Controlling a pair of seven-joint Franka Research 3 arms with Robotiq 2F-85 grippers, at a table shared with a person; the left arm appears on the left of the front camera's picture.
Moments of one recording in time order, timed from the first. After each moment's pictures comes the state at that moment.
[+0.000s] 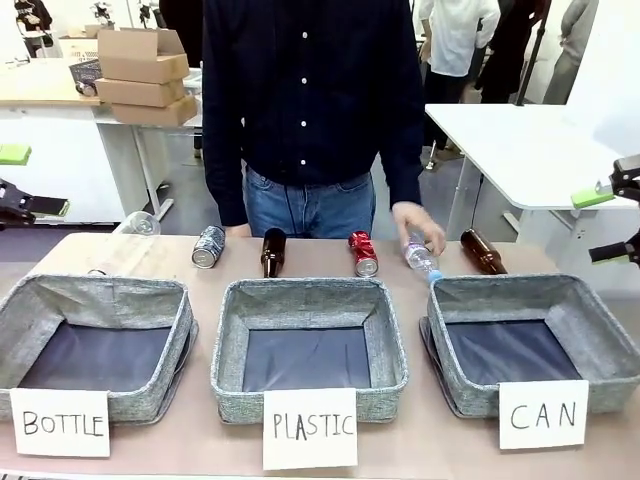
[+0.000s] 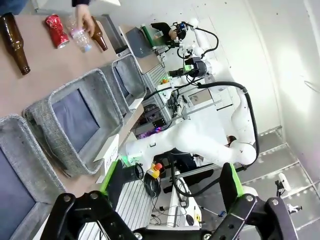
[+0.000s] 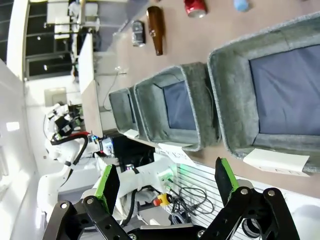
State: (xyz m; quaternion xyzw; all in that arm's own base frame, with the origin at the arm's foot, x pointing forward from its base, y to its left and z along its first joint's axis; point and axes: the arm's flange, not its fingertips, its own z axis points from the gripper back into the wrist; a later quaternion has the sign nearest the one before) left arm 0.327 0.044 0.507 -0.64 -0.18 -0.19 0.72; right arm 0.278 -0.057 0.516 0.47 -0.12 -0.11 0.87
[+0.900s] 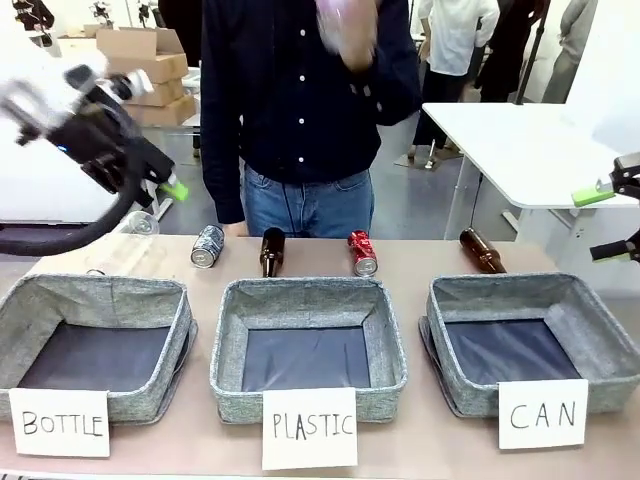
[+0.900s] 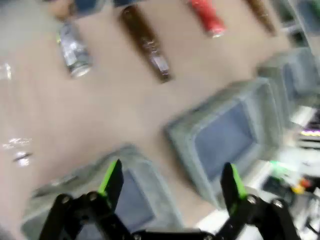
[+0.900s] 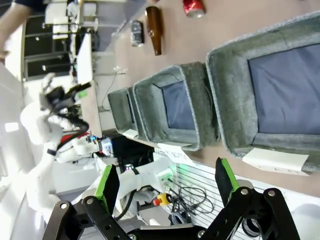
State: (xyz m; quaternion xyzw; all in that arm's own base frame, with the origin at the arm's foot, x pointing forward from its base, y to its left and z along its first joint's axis) left arm 0.456 -0.108 0.519 -0.20 -0.17 -0.21 0.94; right arm 0.279 -0.058 0.517 0.47 -0.11 -0.11 0.87
